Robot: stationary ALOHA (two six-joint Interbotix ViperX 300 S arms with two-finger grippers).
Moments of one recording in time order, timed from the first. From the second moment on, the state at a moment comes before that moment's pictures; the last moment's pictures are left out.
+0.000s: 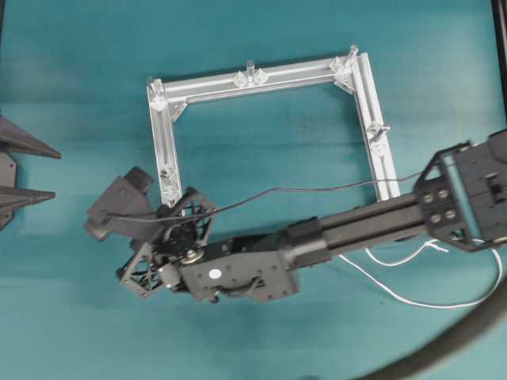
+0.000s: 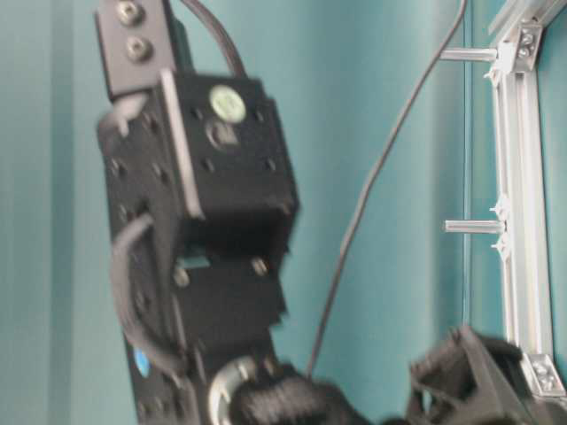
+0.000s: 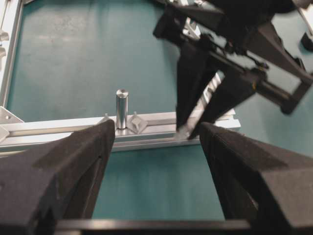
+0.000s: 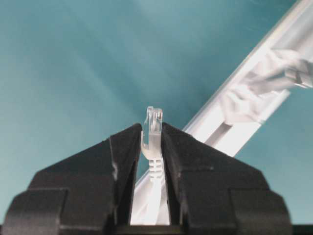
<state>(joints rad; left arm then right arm) -0.03 -1.39 1.39 -0.06 0.27 -0.03 0.23 0.74 -0.53 -0.56 1.00 1.19</state>
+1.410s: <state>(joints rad) -0.03 -1.39 1.39 -0.06 0.27 -0.03 -0.08 0.61 -0.39 -0.17 0.86 0.56</state>
